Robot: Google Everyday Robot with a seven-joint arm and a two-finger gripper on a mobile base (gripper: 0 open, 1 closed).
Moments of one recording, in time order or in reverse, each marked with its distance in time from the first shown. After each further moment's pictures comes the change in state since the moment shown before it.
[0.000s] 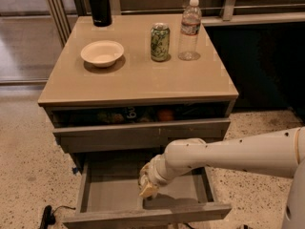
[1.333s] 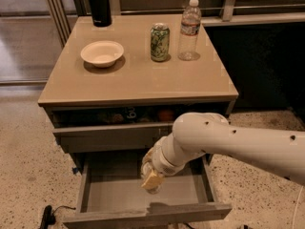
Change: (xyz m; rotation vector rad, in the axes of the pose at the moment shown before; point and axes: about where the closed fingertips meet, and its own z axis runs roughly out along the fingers) arm -0.055 0.018 -0.128 0.004 0.030 0.022
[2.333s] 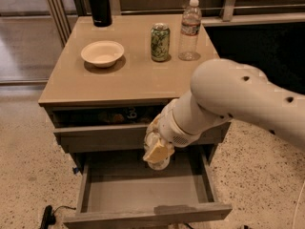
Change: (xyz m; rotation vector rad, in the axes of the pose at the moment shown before) arm -0.057 -0.015 -0.133 0.093 -0.016 0.001
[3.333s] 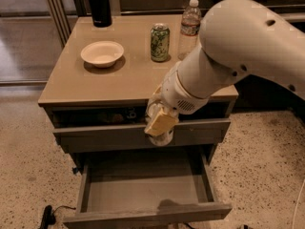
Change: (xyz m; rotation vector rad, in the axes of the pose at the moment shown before) arm -0.035 -0.038 -0.068 0.045 0.003 -0.015
